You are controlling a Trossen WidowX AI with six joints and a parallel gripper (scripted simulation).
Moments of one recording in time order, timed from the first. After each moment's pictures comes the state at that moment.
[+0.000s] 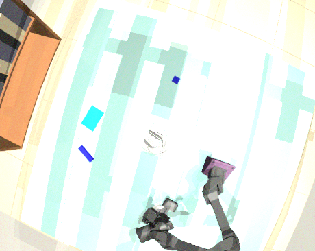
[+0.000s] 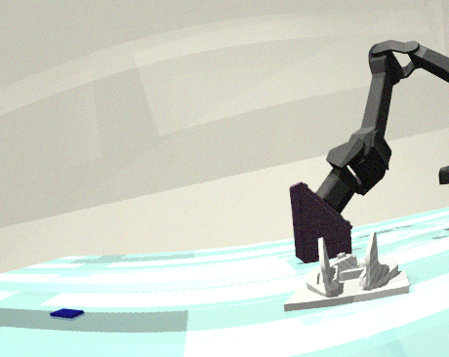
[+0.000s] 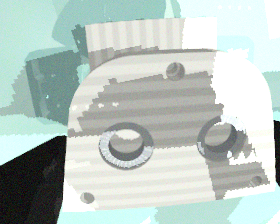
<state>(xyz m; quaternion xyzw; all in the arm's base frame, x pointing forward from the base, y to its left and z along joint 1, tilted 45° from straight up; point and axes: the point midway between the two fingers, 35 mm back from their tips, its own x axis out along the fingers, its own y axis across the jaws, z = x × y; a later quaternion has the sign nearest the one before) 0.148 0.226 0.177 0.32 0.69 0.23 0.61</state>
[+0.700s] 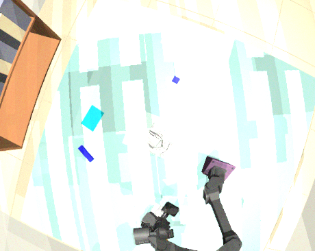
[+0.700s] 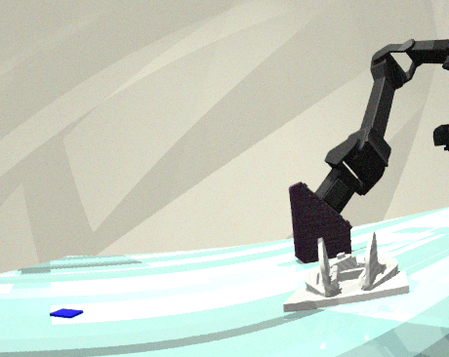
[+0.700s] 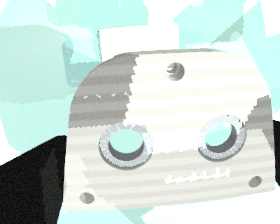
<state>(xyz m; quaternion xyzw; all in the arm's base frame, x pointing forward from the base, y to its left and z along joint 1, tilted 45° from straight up) 0.153 0.181 0.218 0.32 0.69 0.22 0.61</state>
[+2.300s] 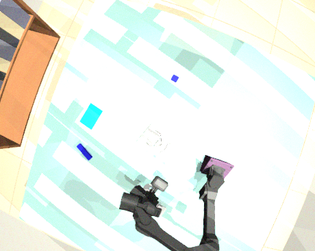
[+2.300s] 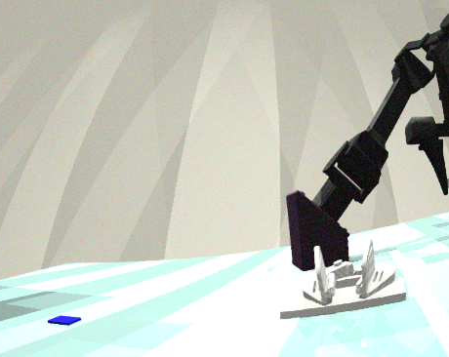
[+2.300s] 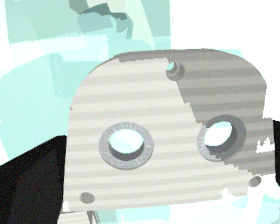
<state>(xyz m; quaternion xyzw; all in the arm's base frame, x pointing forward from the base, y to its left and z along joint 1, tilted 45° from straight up) 0.234 0.120 0.156 0.31 0.69 0.18 0.63</state>
